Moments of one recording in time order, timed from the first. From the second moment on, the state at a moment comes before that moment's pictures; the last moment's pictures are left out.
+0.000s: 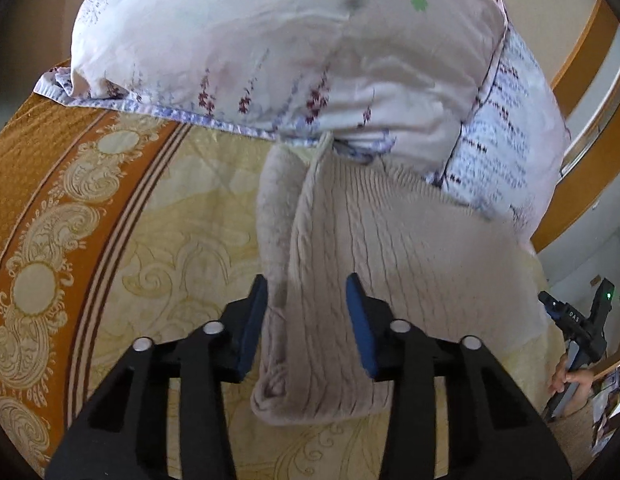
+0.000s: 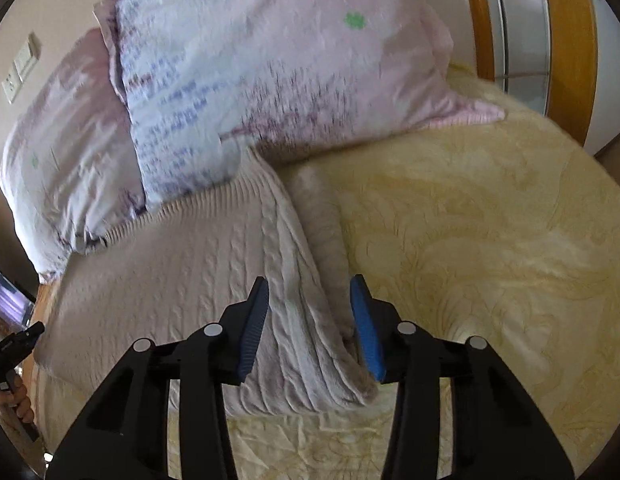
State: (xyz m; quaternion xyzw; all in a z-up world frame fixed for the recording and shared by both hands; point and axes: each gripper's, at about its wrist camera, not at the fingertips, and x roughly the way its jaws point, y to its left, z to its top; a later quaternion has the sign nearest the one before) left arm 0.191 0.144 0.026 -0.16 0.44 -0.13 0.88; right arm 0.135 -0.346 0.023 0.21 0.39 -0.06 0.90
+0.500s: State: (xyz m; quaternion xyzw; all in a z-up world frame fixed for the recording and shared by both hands) left arm 0.175 0.153 0.026 -0.16 0.44 -0.15 0.87; right arm 0.103 -0.338 0.042 0.22 0.35 -0.06 0.91
